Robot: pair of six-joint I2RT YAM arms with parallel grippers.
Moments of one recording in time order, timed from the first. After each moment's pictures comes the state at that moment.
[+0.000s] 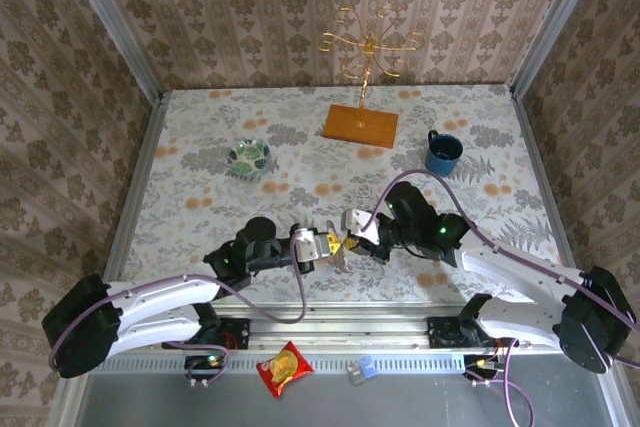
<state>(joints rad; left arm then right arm) -1.00 1.02 0.34 0.44 0.36 0.39 0.73 1.13 0.70 -0.30 -0.49 -0.51</state>
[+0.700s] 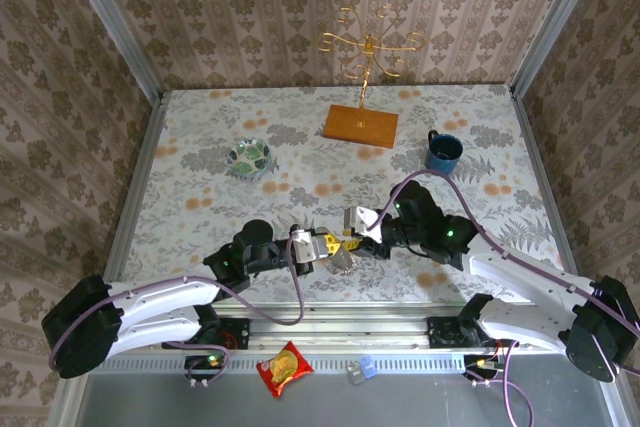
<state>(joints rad) -1.00 1.02 0.31 0.51 0.37 0.38 0.73 1.06 0.68 -0.25 -0.51 -0.51</state>
